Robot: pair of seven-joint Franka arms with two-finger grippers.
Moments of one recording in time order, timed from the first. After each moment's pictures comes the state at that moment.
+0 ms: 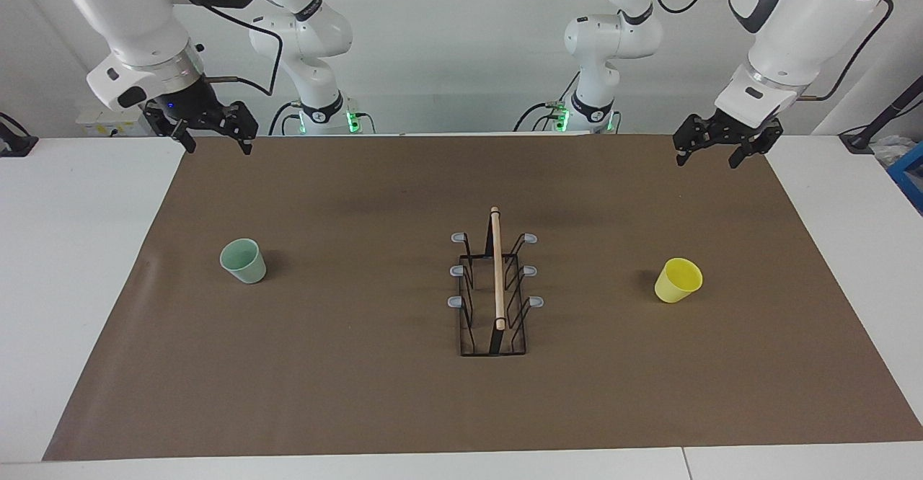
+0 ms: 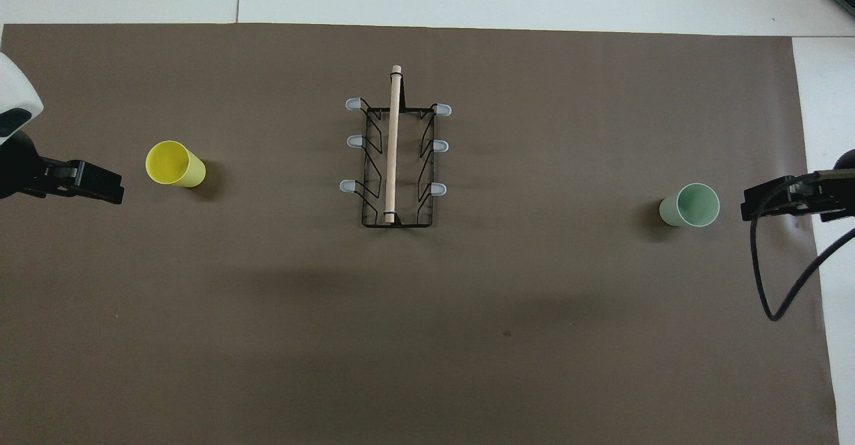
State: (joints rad) left arm -0.08 0.00 0.01 -1.62 0.00 1.56 0.08; right arm 0.05 -0.04 -0.07 -1.63 -0.04 1.50 0.02
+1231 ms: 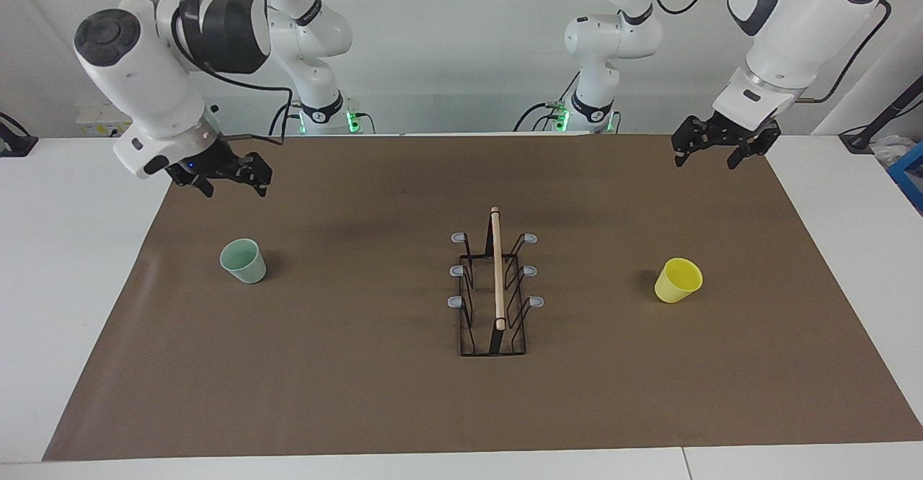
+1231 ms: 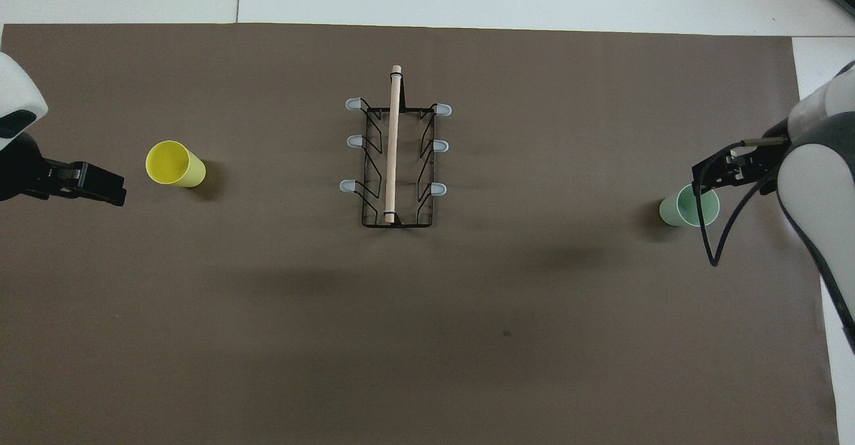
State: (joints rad) left arm -0.09 0.00 0.02 -1.63 0.00 1.56 0.08; right arm 0.04 0.18 -0.07 -1.58 -0.01 1.59 -0.03
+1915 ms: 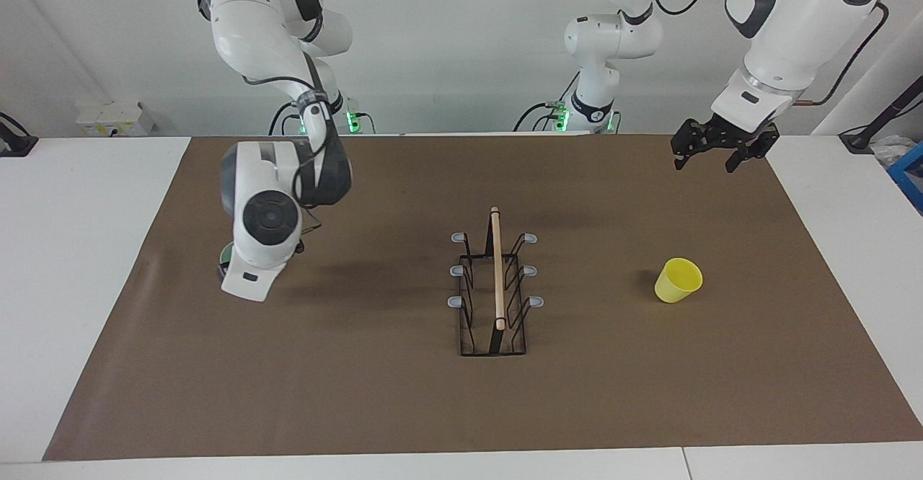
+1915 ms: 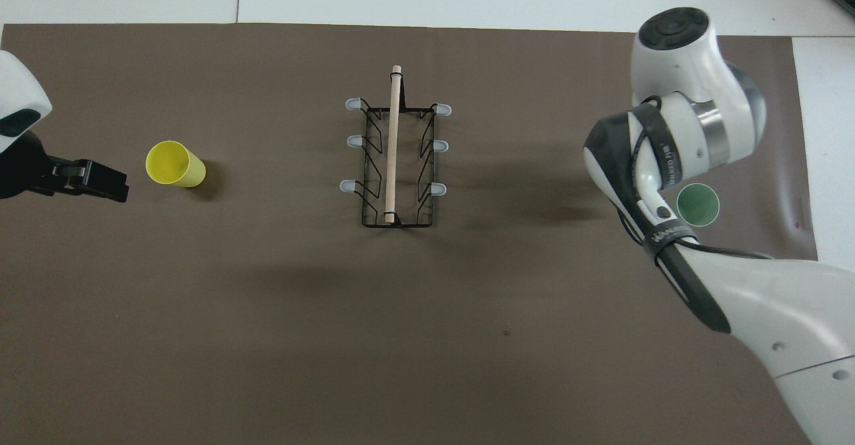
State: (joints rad) left arm -0.09 0.00 0.01 -1.64 0.00 1.59 0.08; right arm 0.14 0.55 0.06 -1.43 -0.47 1.56 -0.37
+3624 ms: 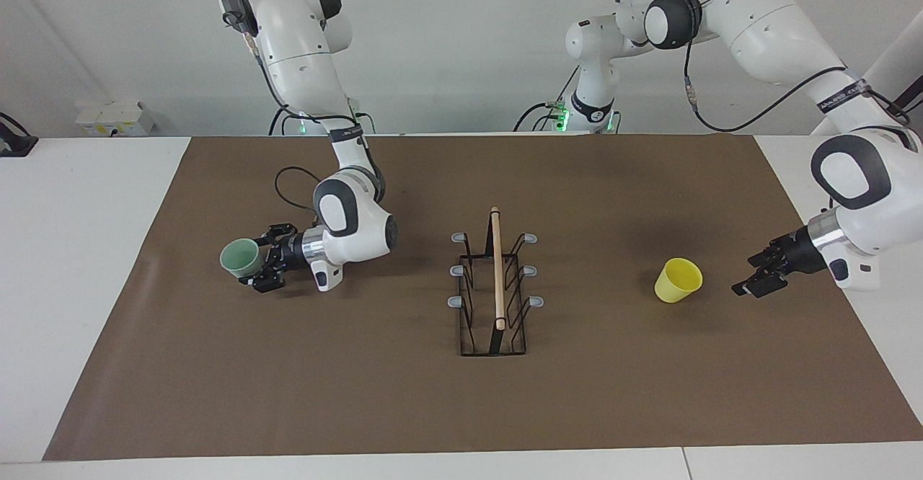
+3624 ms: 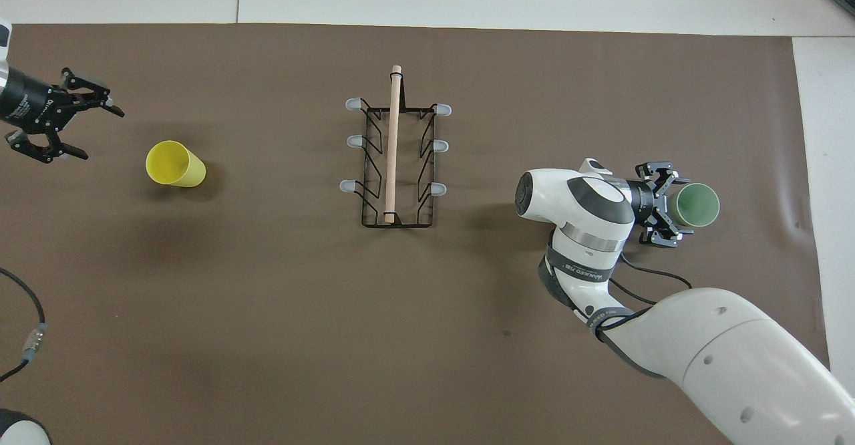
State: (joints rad) left arm 0.12 0.64 0.14 -1.21 -0.39 1.67 -0.56; right arm 0.23 0.55 0.06 -1.89 -1.15 1.61 -0.64
